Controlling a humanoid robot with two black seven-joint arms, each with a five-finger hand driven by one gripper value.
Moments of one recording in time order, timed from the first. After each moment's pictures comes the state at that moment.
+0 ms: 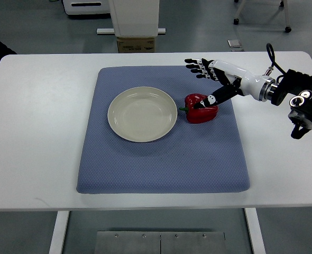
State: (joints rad) left arm -0.04 0.00 -0.22 -0.22 0.01 0.07 -0.06; right arm 1.11 -0.45 0.14 0.98 -0.69 0.21 0.34
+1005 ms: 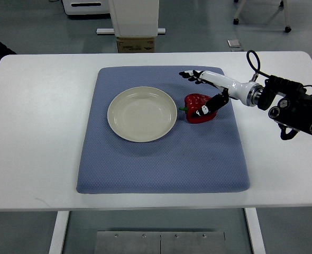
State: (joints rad) left arm -0.04 0.00 -0.22 -0.22 0.01 0.07 -0.06; right arm 1.20 -0.36 -0.11 0.89 -0.77 0.02 0.35
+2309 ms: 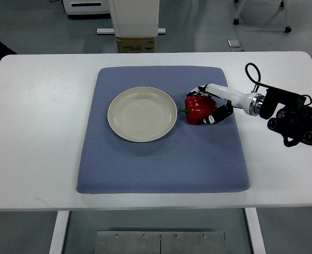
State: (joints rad) left arm -0.04 0.00 -0.22 -0.22 0.01 0.07 -0.06; right arm 1.18 -0.32 -0.24 0.79 -0.80 -0.03 0.38
